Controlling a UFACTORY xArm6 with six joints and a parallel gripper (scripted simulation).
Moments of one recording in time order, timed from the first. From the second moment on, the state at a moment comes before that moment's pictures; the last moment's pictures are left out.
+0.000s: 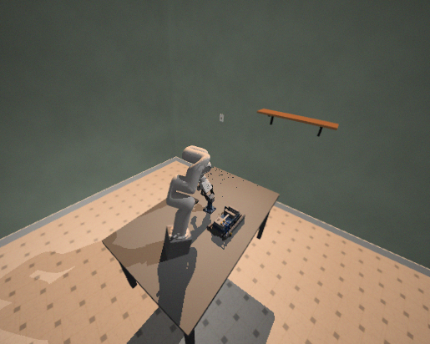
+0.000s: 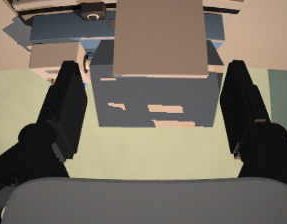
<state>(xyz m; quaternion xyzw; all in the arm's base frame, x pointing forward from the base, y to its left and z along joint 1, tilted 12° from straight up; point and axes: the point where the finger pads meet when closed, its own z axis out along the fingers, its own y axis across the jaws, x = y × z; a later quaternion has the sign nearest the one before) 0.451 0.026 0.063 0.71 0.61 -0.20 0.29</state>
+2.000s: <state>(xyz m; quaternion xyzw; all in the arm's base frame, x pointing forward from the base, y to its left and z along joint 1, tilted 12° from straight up) 0.452 0.027 0.062 0.69 0.58 -0.27 0.35</state>
